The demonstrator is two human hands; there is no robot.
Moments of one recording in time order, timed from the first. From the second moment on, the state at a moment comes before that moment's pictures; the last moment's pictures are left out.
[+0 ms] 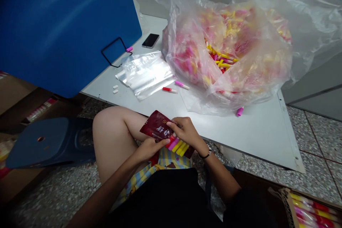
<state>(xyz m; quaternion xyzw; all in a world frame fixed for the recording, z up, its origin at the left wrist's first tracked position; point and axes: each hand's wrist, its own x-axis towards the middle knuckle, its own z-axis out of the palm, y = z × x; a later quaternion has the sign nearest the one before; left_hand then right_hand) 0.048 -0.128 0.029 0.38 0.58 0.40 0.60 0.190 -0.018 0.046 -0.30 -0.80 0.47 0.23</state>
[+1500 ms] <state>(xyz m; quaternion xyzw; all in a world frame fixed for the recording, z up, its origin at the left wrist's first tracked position) 0.054 -0.108 0.046 0.49 0.63 0.48 0.37 0.204 -0.053 0.035 -0.38 -0.66 0.57 0.30</state>
